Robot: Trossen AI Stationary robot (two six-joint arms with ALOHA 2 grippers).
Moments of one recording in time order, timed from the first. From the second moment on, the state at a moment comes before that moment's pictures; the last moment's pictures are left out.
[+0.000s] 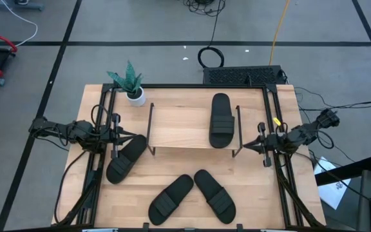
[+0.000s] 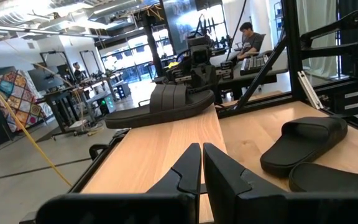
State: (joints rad) left arm -0.23 0.10 0.17 -0.03 -0.24 0.26; right arm 0.52 0.00 0.13 -0.22 0.44 -0.03
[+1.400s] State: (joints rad) left arm -0.19 0.51 0.81 -0.89 -0.49 -0.13; right arm 0.52 0.01 0.13 0.03 0.39 -0.42
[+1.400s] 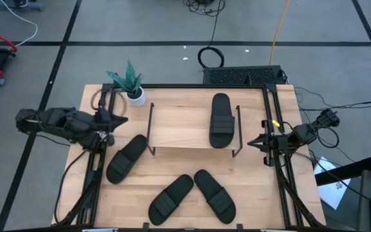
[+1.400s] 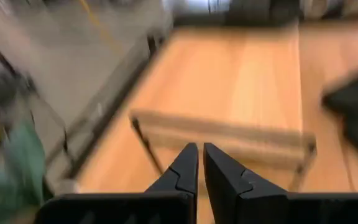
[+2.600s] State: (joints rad) left arm -0.16 0.74 0.71 -1.13 0.31 -0.17; right arm 0.52 0.05 0.13 0.02 0.39 -0.30
